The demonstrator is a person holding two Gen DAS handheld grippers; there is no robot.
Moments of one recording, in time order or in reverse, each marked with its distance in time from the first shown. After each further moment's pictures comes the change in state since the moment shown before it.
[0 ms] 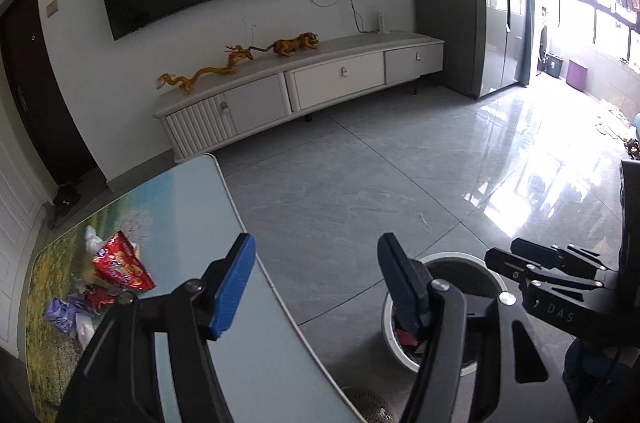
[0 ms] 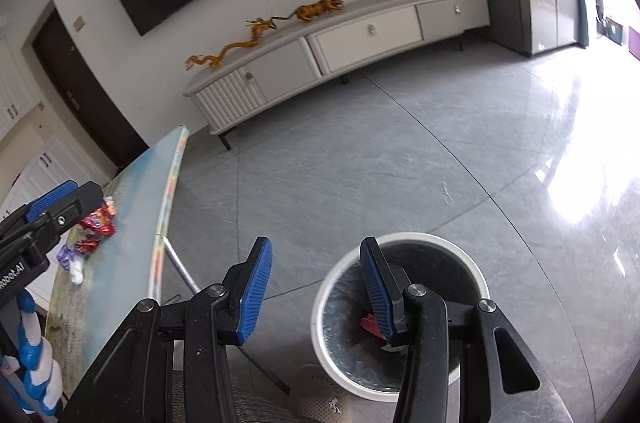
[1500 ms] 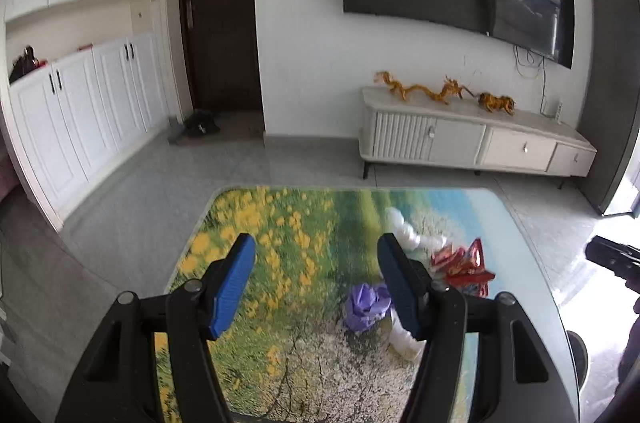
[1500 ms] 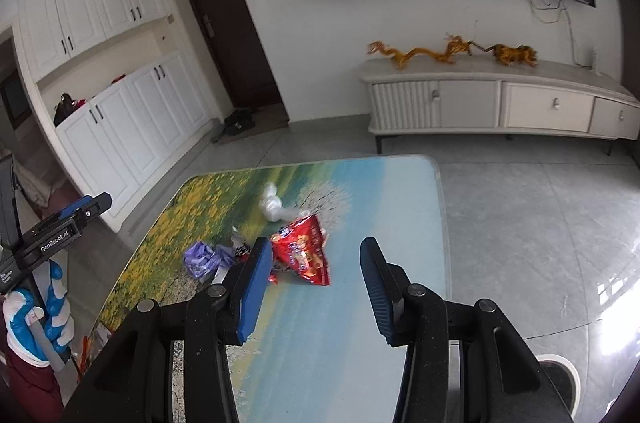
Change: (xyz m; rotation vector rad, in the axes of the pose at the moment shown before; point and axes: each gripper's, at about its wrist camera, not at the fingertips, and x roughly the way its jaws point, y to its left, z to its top) left arm -0.092 0.360 -0.087 -0.459 -0.033 0.376; right arm 0.066 0.299 0.046 -0.423 0.059 0.339
